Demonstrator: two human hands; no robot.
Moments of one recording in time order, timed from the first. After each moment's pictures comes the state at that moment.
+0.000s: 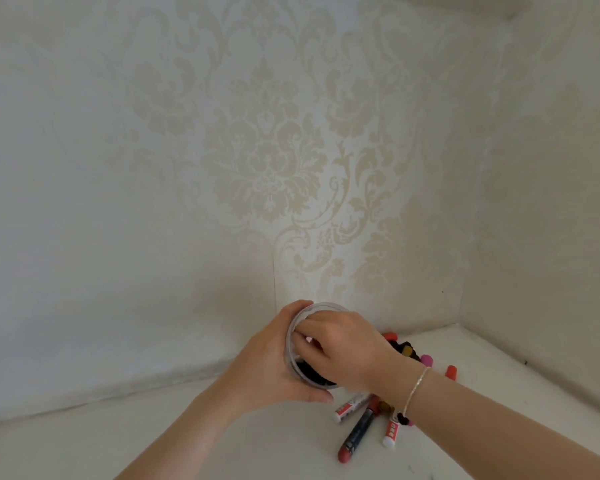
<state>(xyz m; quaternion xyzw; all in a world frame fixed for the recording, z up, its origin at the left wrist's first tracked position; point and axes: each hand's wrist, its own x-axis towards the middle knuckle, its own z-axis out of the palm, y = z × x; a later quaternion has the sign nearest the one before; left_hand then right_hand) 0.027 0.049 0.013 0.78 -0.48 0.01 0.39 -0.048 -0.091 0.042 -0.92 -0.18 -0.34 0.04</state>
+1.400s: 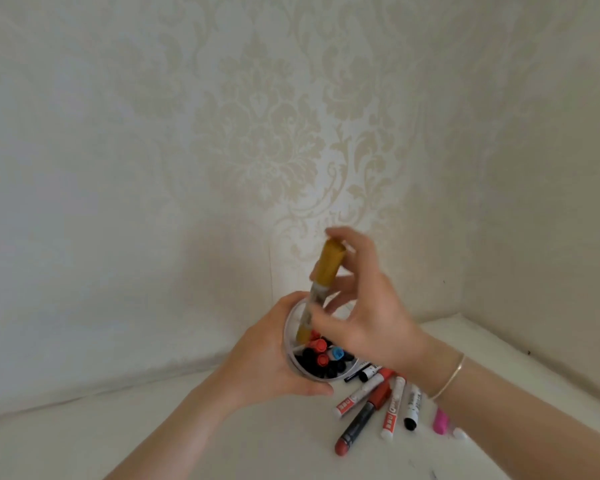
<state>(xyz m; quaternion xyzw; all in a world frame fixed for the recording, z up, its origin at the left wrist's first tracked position) 0.022 0.048 0.018 0.80 -0.46 0.03 0.38 -0.080 -0.095 0.076 -0.83 -0.19 -0.36 0.37</state>
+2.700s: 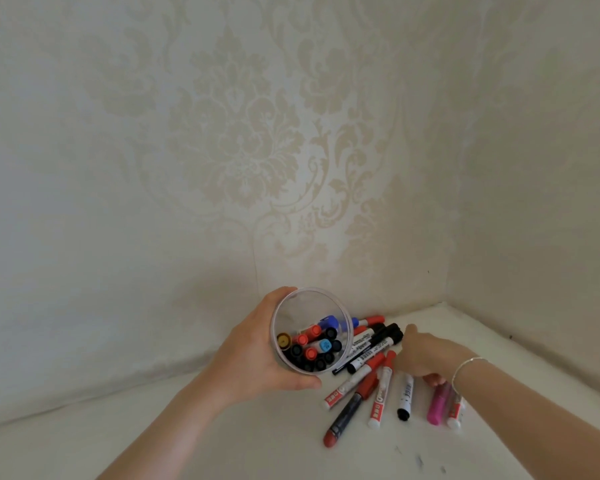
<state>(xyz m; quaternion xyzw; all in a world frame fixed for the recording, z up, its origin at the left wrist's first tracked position) 0.026 0.045 0.012 0.81 -0.46 0.04 0.36 -0.080 -0.187 0.008 -0.91 0.36 0.12 0.16</state>
